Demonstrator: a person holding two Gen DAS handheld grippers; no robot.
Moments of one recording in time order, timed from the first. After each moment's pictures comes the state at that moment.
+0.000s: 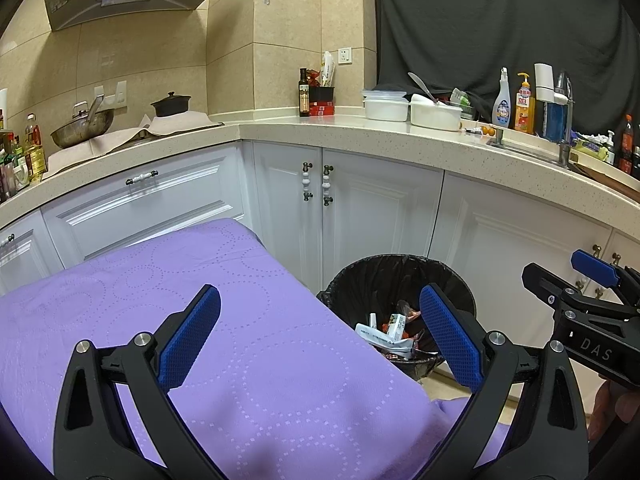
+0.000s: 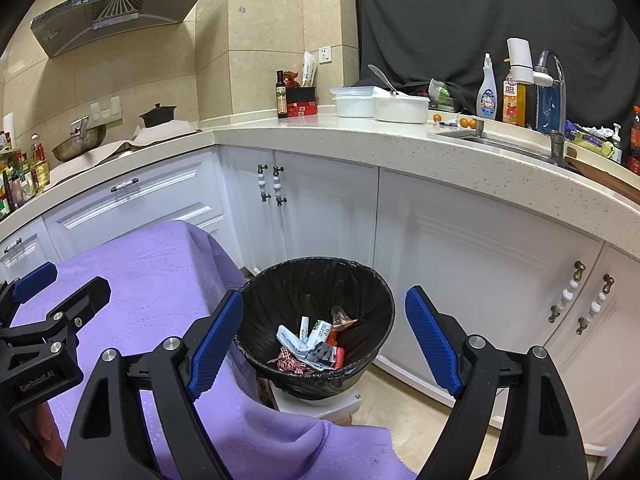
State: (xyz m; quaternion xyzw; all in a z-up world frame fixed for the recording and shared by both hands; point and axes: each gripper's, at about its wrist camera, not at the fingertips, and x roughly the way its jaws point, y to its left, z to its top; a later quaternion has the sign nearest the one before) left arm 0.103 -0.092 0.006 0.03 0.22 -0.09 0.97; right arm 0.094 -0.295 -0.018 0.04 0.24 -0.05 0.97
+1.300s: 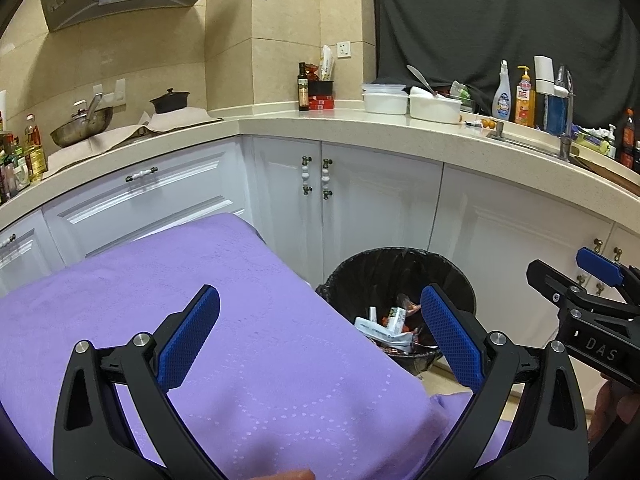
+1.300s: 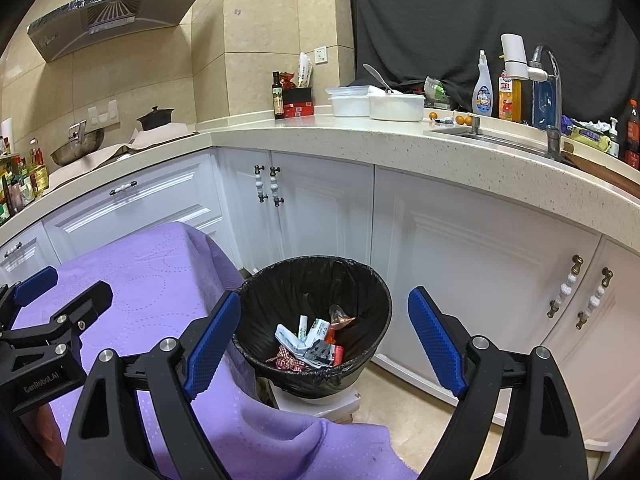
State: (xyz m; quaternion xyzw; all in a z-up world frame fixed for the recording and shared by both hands) left arm 0.103 -0.103 0.005 0.04 0.23 -0.09 0.97; right arm 0.093 -0.303 -0.017 0.05 0.24 -0.05 0.97
